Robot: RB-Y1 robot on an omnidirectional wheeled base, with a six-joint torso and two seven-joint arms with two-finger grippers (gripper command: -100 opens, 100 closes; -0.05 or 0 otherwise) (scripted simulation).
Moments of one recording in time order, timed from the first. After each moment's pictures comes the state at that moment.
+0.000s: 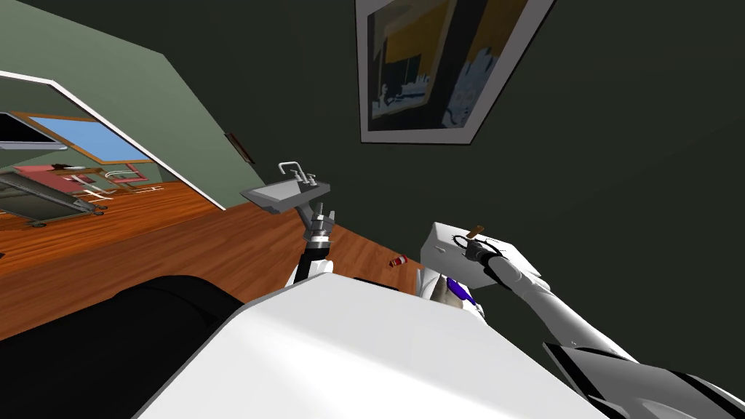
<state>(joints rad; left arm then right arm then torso) 0.55 -0.04 0.01 -2.21 0.10 -0.38 0.07 -0.25 -0.85 0.11 -0.89 1.97 -0.35 0.42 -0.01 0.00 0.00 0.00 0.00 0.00</state>
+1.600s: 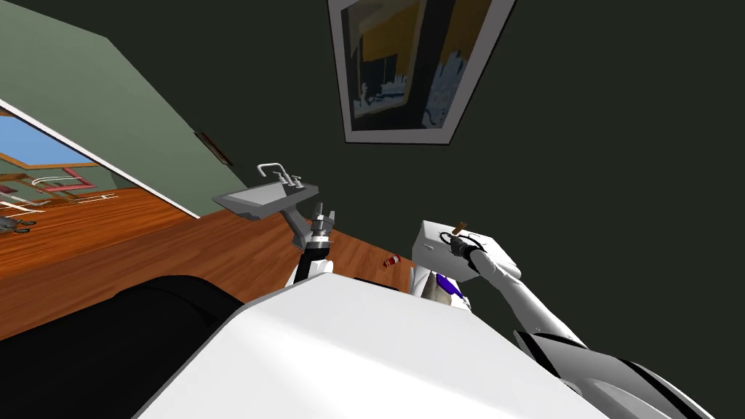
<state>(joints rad) 0.55 -0.04 0.01 -2.21 0.10 -0.38 0.07 -0.25 -0.71 0.01 -1.04 2.26 -0.53 0.49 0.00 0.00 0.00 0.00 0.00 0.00</state>
